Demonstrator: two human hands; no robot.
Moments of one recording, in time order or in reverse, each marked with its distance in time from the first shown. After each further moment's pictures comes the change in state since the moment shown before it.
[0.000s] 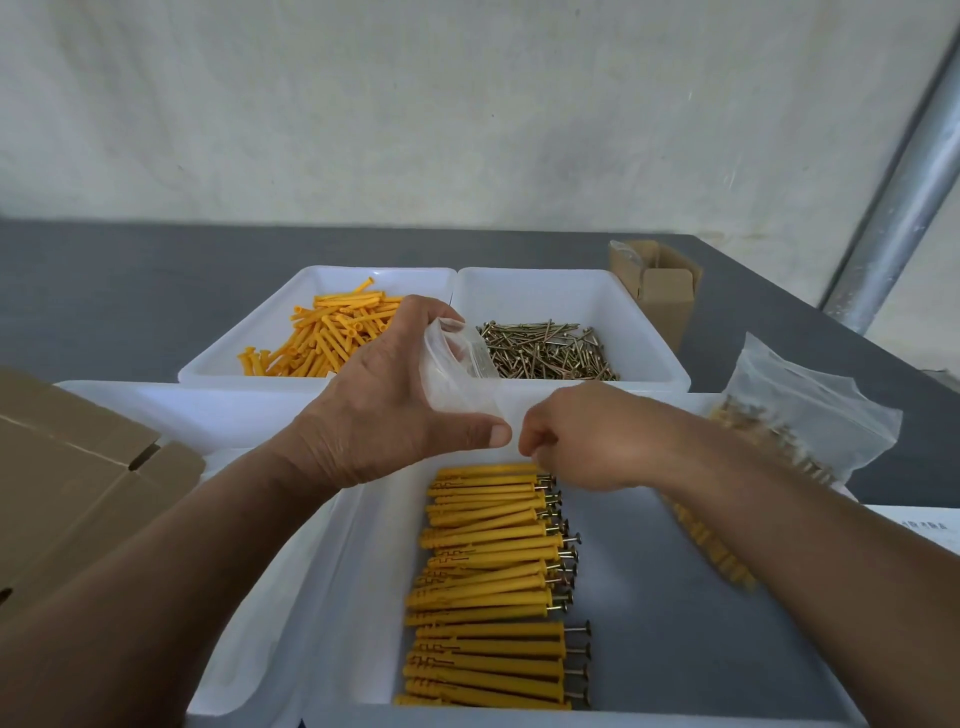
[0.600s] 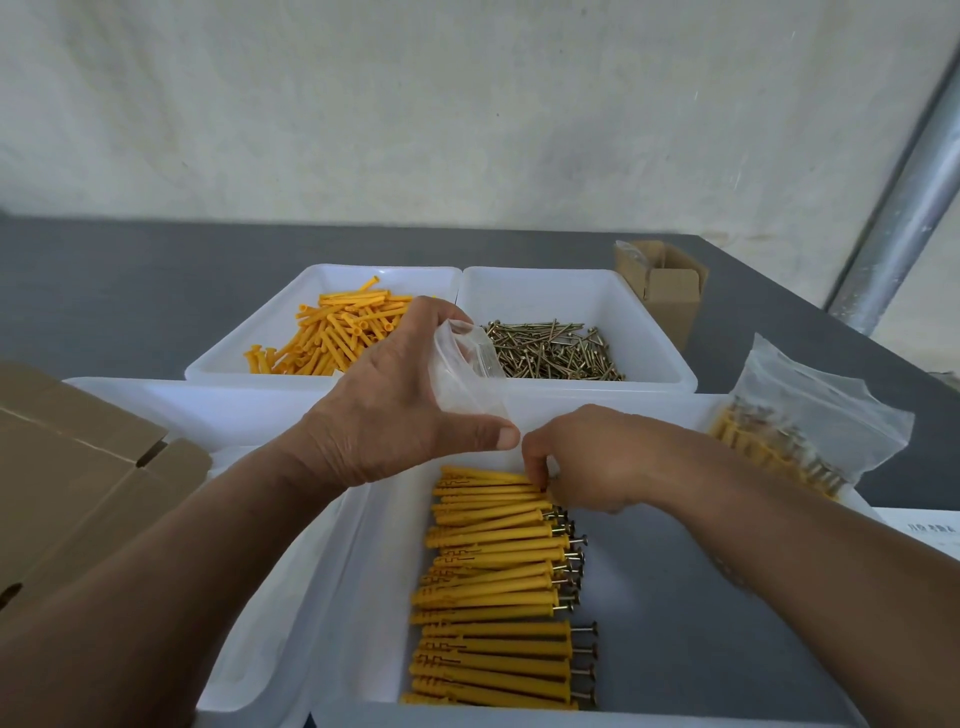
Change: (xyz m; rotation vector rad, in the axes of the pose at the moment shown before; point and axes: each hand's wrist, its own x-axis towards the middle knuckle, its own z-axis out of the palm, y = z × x) left_hand 0.000 0.001 -0.002 0.023 -0.019 0.001; right_hand 0.003 0.001 0.013 -0.181 -0.089 -0.059
